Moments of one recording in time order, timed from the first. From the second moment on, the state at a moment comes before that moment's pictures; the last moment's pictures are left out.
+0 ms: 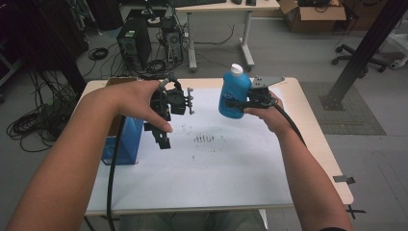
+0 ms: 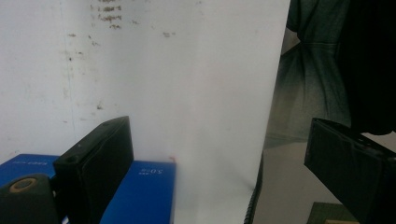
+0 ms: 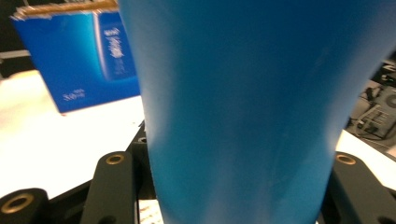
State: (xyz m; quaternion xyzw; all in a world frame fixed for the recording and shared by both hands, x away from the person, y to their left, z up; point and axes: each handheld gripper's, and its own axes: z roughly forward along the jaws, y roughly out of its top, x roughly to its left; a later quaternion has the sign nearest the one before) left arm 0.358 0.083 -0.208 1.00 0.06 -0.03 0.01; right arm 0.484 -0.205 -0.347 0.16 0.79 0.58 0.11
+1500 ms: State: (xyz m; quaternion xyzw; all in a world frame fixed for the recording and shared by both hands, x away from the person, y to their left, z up) left arm 0.357 0.074 -0.187 1.00 0.06 -0.02 0.02; right arm 0.407 -0.204 -0.293 -0.03 0.82 0.57 0.00
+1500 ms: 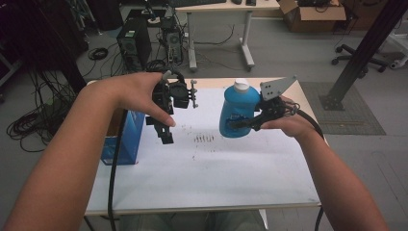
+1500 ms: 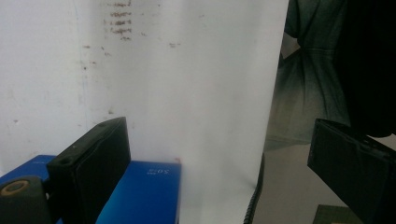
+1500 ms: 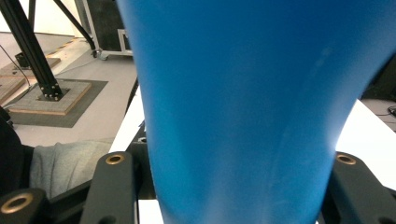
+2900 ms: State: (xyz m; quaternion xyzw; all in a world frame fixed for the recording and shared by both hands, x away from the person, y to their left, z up) left arm 0.354 0.048 -0.178 1.00 0.03 -0.01 0.01; right arm 0.388 -0.160 -0.341 -0.06 0.81 0.58 -0.02
